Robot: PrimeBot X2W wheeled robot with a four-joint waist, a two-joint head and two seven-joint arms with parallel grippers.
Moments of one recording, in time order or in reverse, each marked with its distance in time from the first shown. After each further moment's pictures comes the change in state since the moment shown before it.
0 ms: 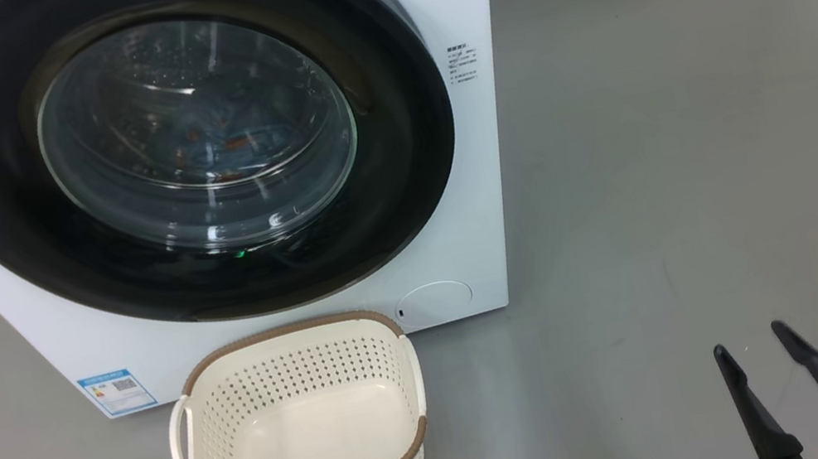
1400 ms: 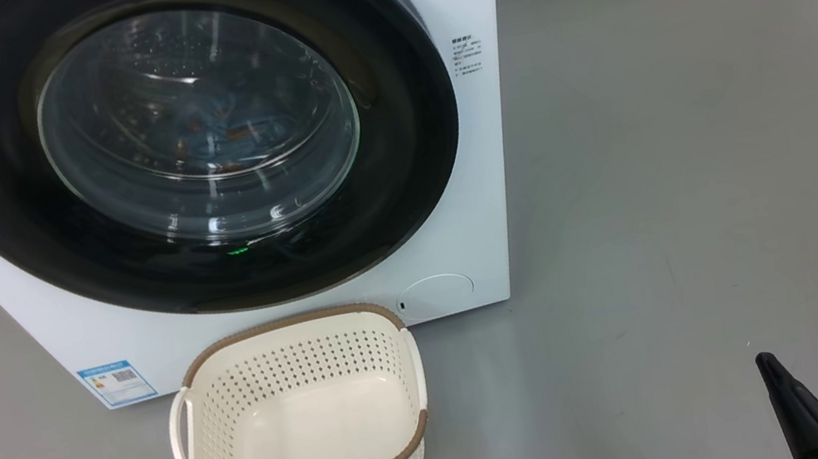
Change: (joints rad) left arm -0.012 -0.018 0.024 0.064 -0.358 -0.018 0.107; right arm -0.013 0.026 -0.014 0.103 0.427 0.001 0.098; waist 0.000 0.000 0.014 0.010
